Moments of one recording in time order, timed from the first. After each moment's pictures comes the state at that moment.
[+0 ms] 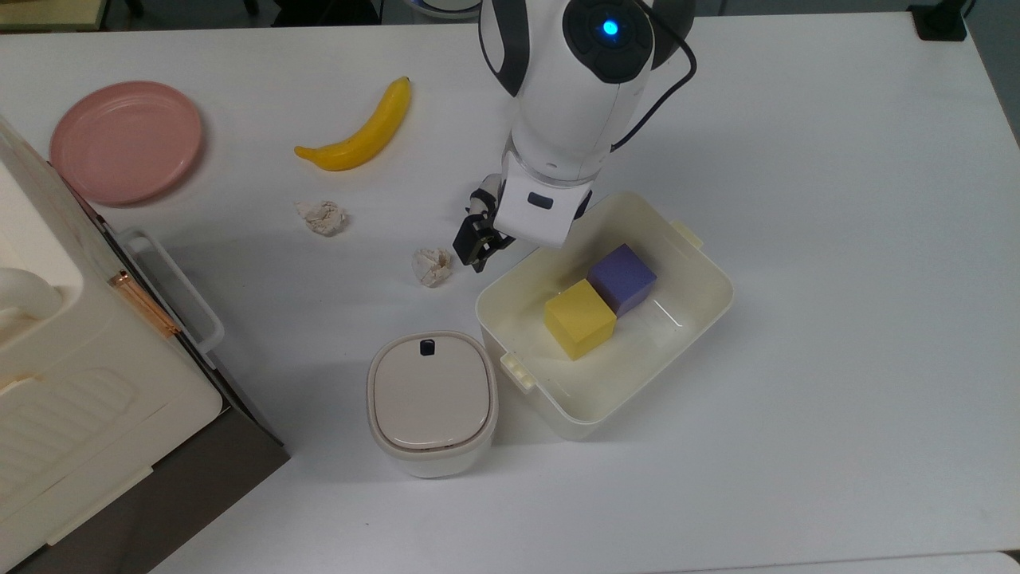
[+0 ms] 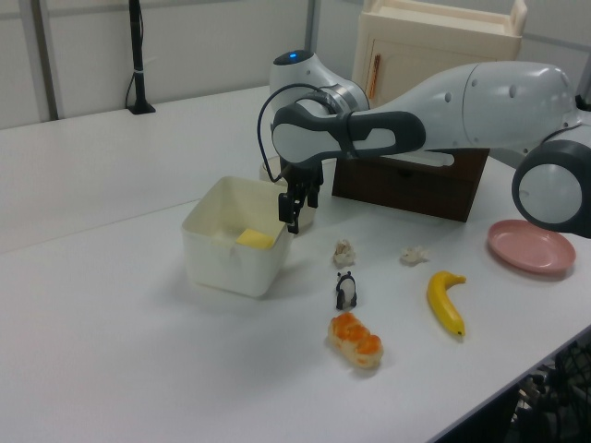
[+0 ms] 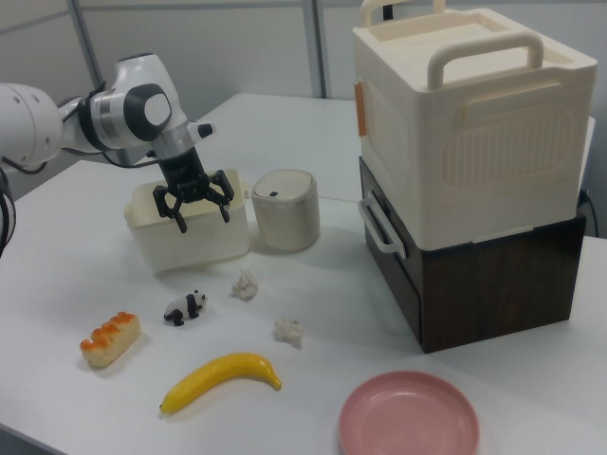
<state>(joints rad) 0.20 0.48 0.01 -1.45 -0.21 1.90 -0.24</state>
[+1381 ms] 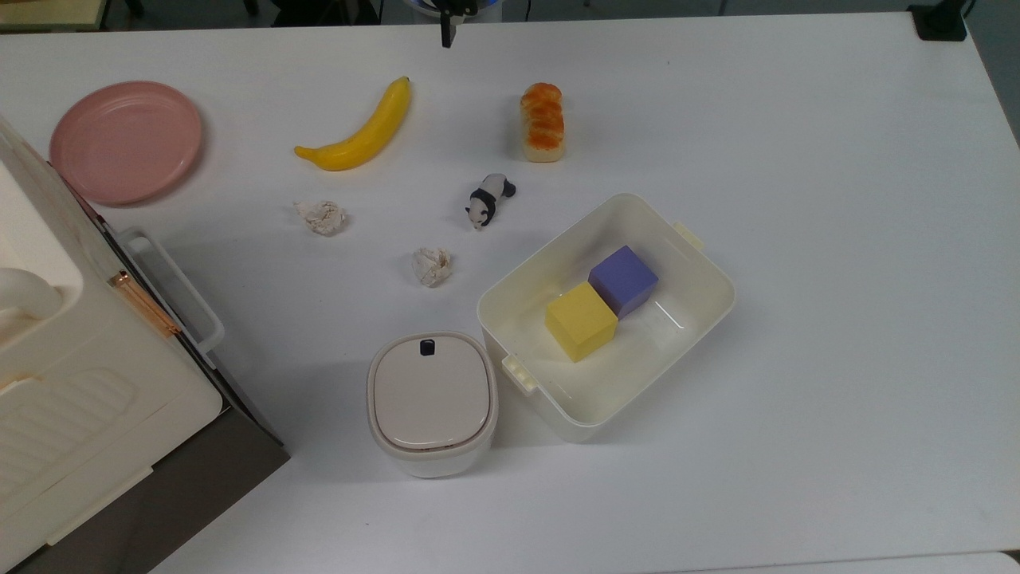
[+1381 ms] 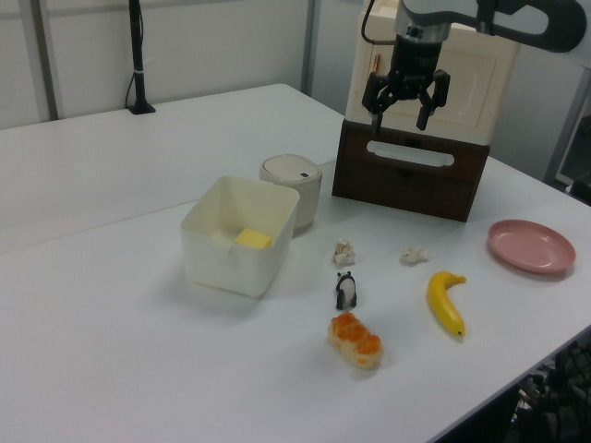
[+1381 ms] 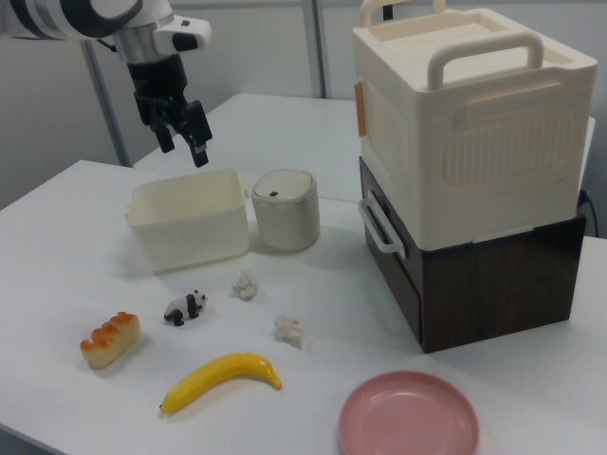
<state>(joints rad) -0.08 0.03 0.09 -1.52 -0.04 1.60 0.26</state>
